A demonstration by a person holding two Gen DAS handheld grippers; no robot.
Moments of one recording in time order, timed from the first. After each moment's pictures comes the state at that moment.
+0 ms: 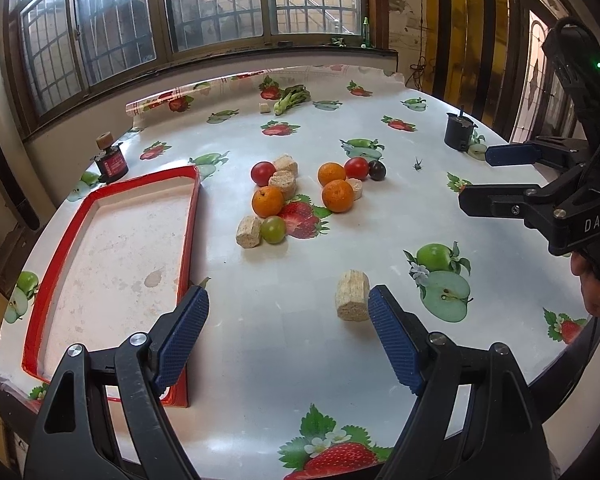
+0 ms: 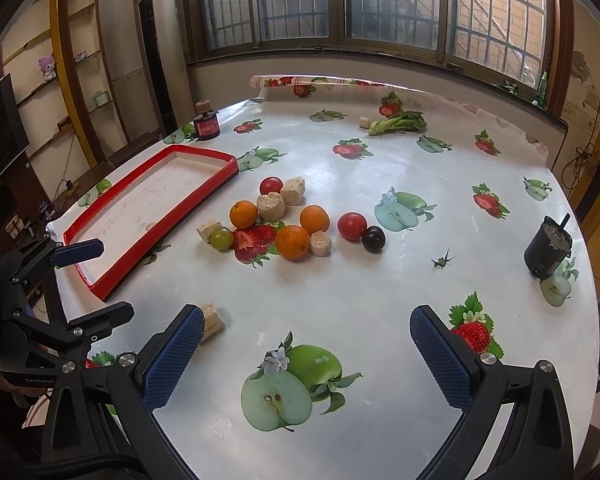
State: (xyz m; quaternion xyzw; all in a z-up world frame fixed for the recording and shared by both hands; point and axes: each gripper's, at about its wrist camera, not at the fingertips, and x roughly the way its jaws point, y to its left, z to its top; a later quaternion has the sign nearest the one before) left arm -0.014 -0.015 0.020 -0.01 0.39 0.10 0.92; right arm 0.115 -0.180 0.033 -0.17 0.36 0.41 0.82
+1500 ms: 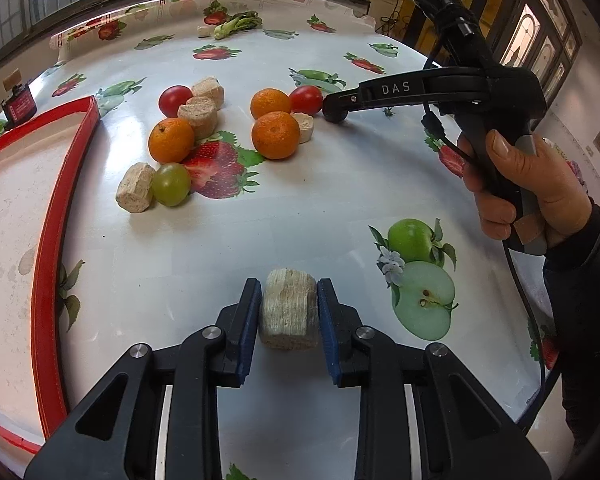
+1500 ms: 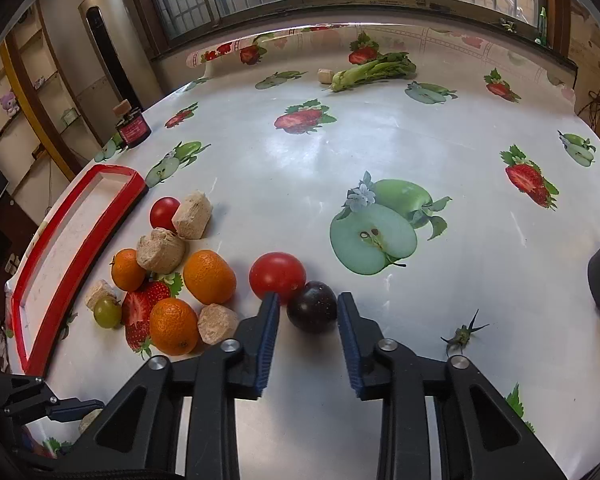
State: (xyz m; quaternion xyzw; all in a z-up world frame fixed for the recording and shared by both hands) left arm 0.050 -0.022 -0.036 -0.09 0.48 0.00 0.87; right arm 0.260 -0.123 -0.040 -0.12 0.44 0.39 0.80
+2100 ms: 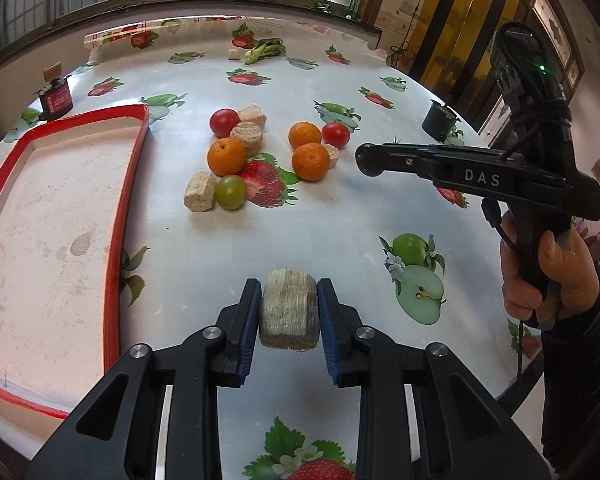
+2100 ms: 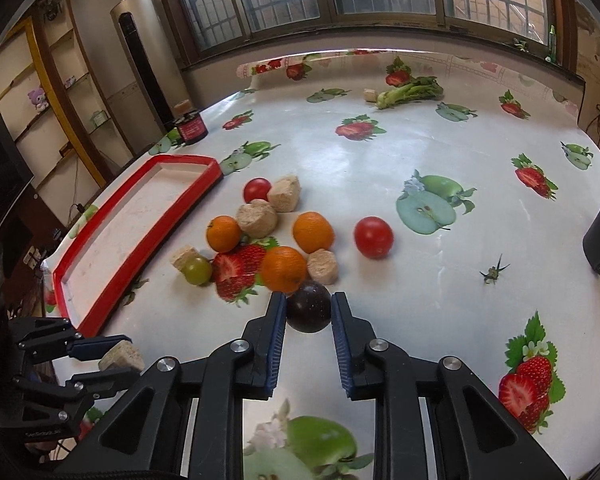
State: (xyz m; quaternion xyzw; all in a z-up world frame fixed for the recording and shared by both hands) left arm 0.013 0.014 -0.006 -0.12 0.44 0.02 0.89; right arm 0.174 -0.136 -0.008 -0.11 0.41 0.43 0.80
